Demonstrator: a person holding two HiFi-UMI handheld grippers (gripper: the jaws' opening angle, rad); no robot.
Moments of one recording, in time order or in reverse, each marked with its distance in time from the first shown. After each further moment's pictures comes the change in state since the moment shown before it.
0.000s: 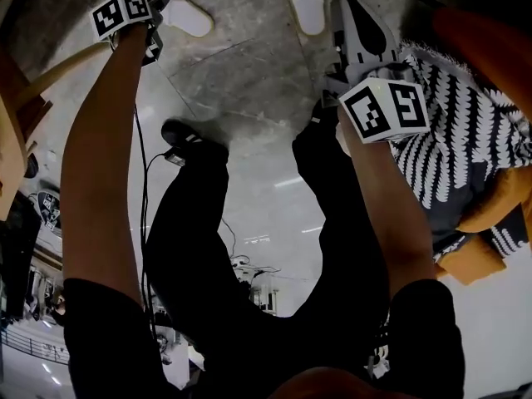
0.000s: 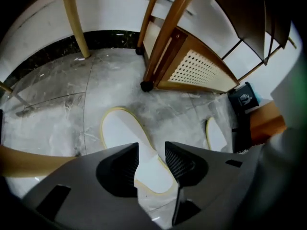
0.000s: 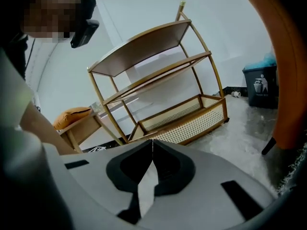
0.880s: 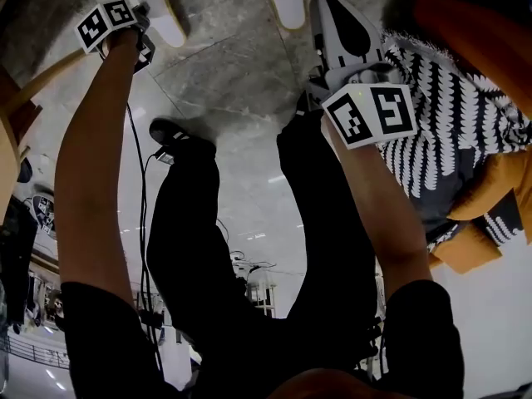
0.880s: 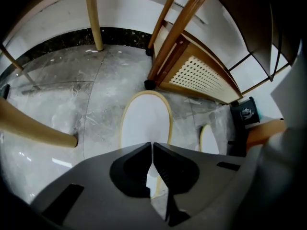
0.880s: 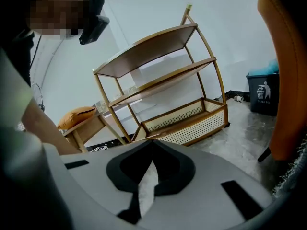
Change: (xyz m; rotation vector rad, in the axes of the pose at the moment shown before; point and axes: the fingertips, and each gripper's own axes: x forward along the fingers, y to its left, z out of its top) left arm -0.013 -0.011 -0.015 -0.156 -0.007 0.009; right arm -0.018 0.012 0.016 -0.032 0.022 0.021
